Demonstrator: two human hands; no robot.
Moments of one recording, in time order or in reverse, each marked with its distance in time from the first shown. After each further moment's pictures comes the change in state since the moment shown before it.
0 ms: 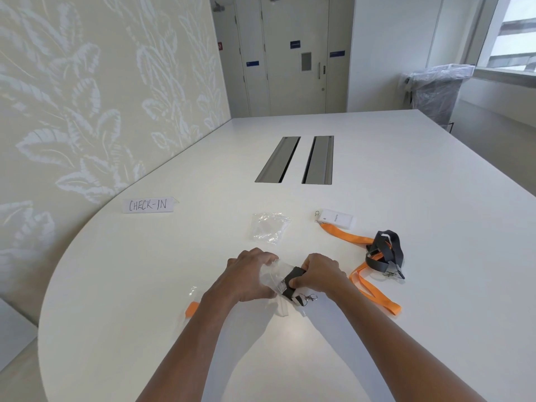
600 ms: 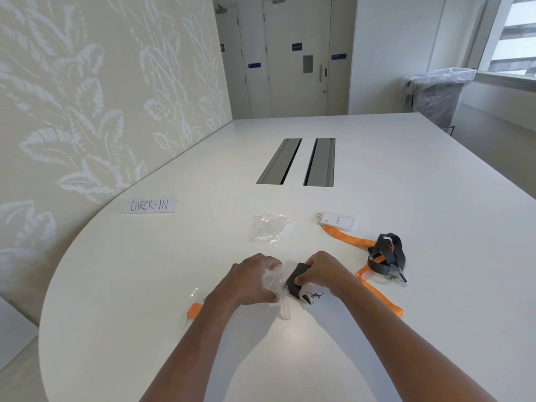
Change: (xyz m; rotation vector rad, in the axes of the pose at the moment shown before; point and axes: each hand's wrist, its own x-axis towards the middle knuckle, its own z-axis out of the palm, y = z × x) left_hand -0.001 -0.002 0.003 -0.048 -0.035 -0.009; right_hand 0.009 0.002 -0.008 0.238 -0.078 -0.005
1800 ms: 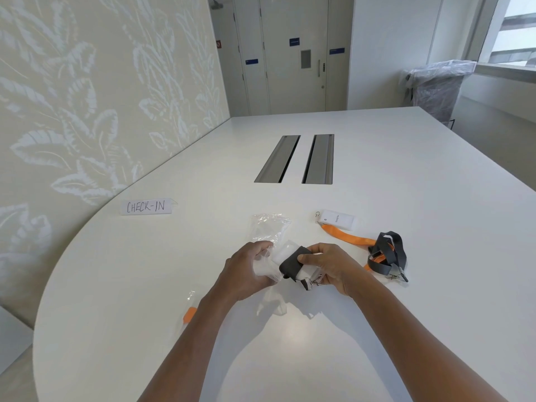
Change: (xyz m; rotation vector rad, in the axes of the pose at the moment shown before) left_hand 0.008 -0.006 -0.002 -0.266 0.241 0.019; right_hand 0.007 0.008 -0.015 0.702 -0.064 0.004
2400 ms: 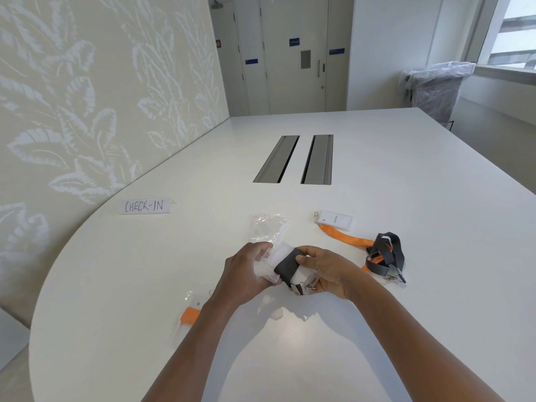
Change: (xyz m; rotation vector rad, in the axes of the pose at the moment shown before) left_hand -0.002 0.001 0.012 0.003 0.126 0.056; right_hand -0.009 0.000 0.000 0.082 -0.209 0.064
